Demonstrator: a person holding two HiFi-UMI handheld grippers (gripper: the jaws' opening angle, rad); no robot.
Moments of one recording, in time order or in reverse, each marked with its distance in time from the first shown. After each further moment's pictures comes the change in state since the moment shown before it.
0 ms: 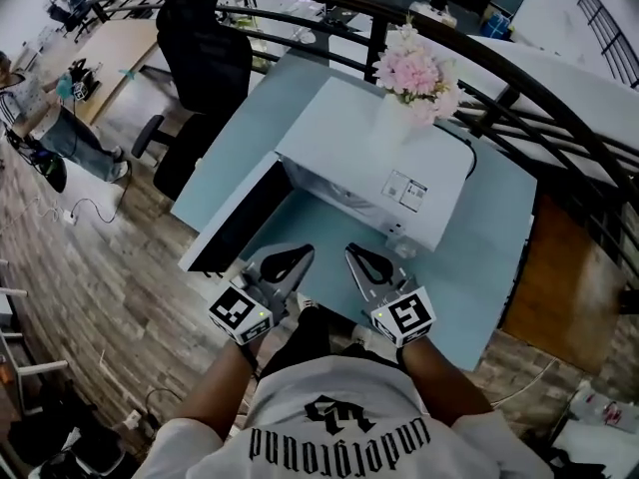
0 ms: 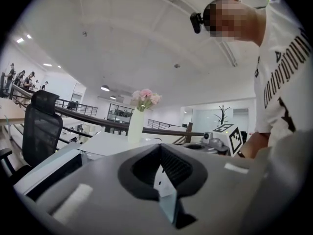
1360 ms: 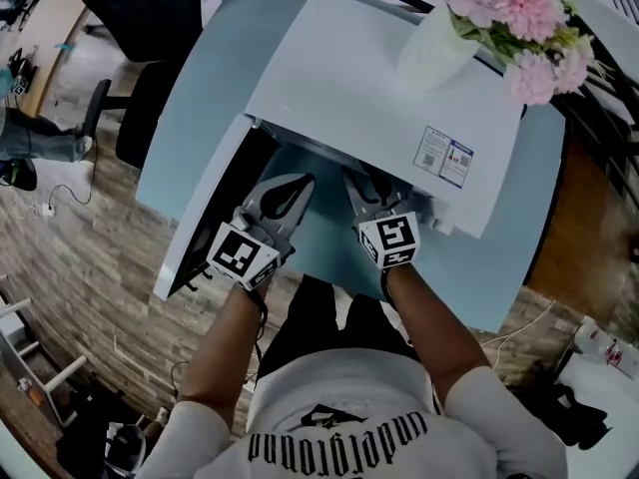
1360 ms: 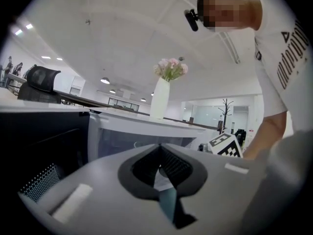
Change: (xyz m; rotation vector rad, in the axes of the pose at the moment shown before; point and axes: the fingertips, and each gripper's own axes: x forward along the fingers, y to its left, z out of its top) left arm 0.079 0.121 -0.116 -0.032 0.057 -0.037; right arm 0.120 -0.118 -0.165 0.114 0.117 -0.310
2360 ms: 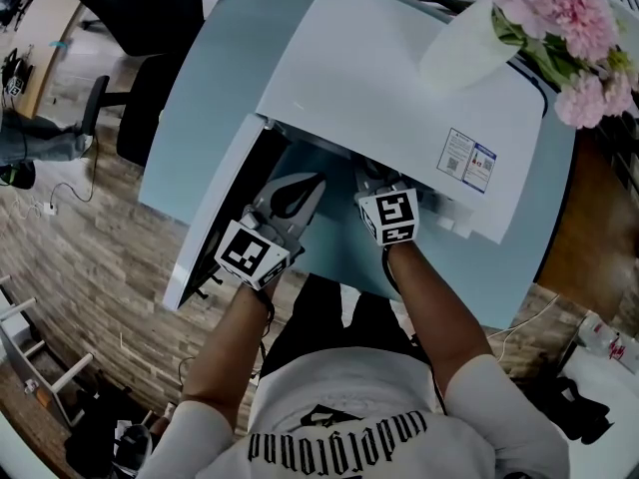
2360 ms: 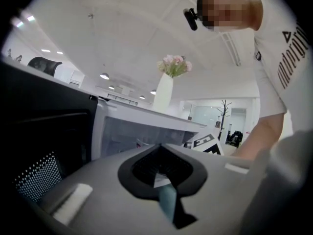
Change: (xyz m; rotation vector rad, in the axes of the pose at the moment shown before) left arm 0.001 0.015 -0.020 -0.038 0.022 -0.034; right arm 0.056 -0.012 -0.012 -0.062 0.031 -0.047
